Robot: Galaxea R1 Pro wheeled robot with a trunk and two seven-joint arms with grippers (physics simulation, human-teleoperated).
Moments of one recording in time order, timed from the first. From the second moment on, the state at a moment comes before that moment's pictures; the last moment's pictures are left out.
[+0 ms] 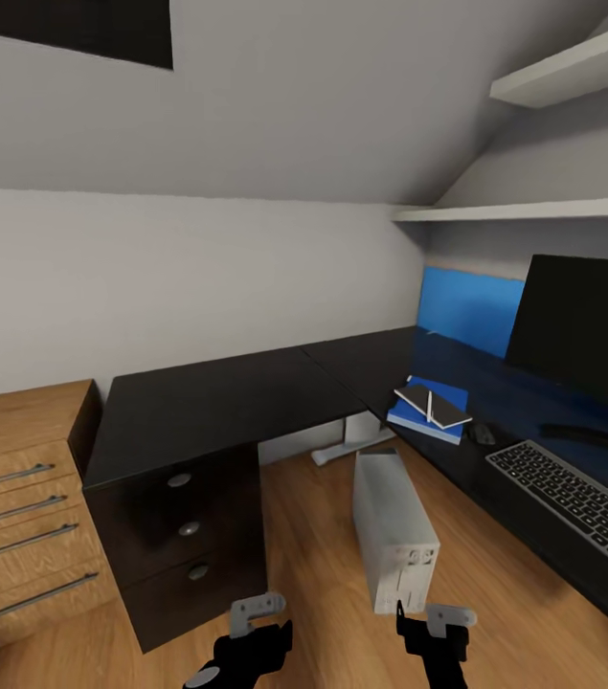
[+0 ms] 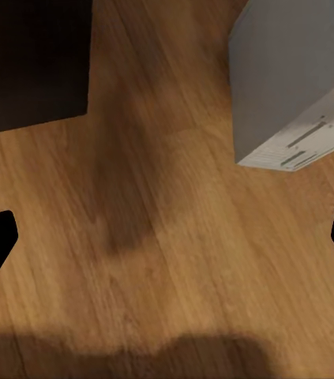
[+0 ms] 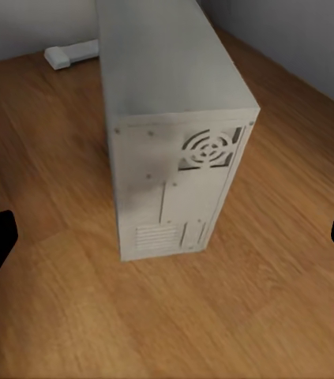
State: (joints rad) left arm -0.07 -0.05 -0.51 -1.30 0.60 0.39 0.50; right arm -0.50 0.03 0.94 -0.03 -0.89 -0.61 -0.25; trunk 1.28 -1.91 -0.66
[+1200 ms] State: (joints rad) left arm -0.07 -0.10 -0.53 -1.17 0.60 0.38 0.50; right arm -0.50 0.03 0.93 -0.04 -0.90 -0.62 -0.25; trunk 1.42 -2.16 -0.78
